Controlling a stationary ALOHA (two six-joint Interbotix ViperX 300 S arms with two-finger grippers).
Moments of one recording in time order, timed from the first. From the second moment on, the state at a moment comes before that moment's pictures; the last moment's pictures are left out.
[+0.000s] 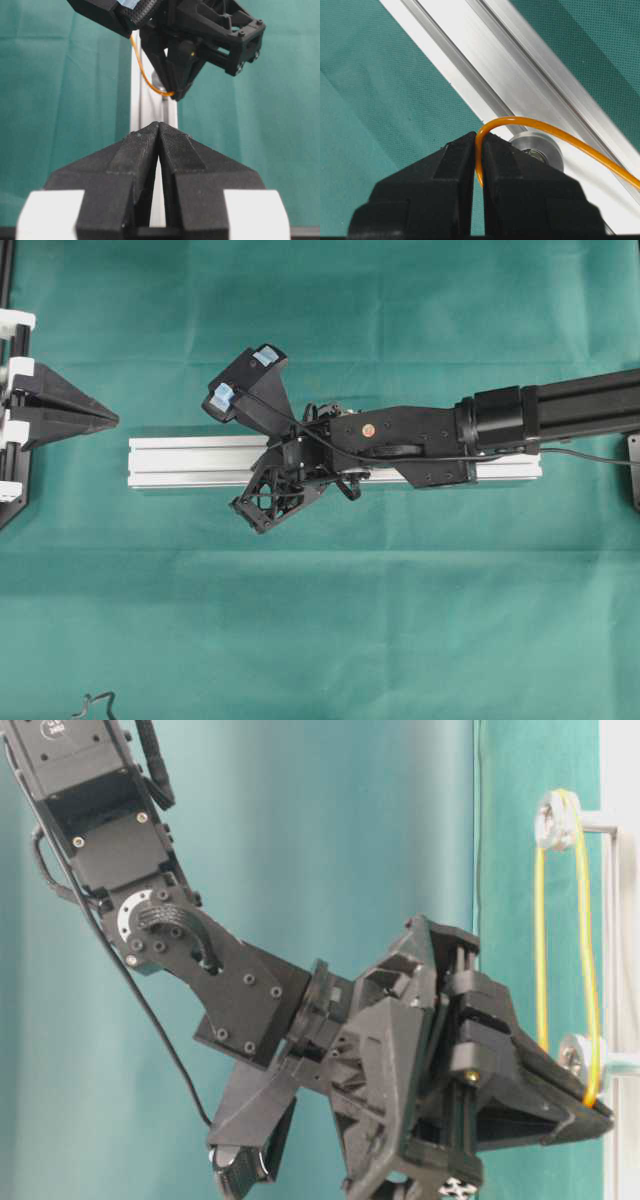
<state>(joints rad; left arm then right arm) 0.00 -0.96 0.95 0.04 0.47 -0.01 0.04 0.41 -0.02 -0.07 0.68 1.00</state>
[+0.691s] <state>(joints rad) 0.00 -0.96 0.95 0.03 0.47 -0.01 0.04 0.43 -0.02 -0.05 0.67 0.99</state>
